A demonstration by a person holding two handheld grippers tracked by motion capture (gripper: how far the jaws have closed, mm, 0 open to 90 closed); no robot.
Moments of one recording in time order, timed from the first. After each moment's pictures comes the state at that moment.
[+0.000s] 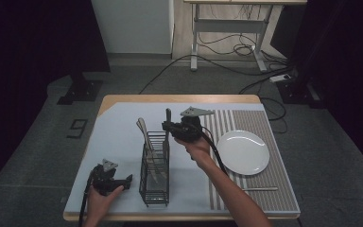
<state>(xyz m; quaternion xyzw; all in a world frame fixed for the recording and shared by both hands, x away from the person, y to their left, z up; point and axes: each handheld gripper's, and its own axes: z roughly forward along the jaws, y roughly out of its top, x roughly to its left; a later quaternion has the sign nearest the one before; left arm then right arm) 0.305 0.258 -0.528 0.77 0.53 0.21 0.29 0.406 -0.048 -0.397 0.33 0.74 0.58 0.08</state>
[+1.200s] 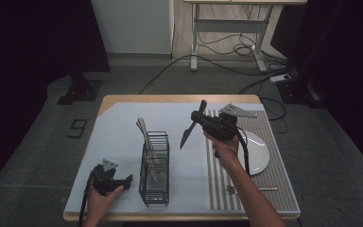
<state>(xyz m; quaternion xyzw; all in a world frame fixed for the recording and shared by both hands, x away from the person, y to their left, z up) 0.305 0.258 -0.528 0.77 0.53 0.21 0.29 0.387 -0.136 -0.371 0.36 0.66 0.65 0.12</state>
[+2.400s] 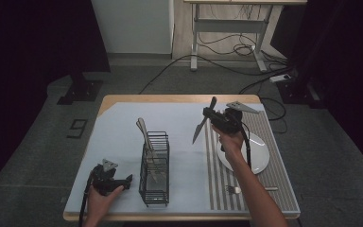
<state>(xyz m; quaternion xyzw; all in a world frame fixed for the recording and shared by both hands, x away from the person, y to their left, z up) 0.305 0.258 -0.528 0.77 0.53 0.21 0.29 0.430 -0.162 -0.401 0.44 0.64 0.60 0.16</state>
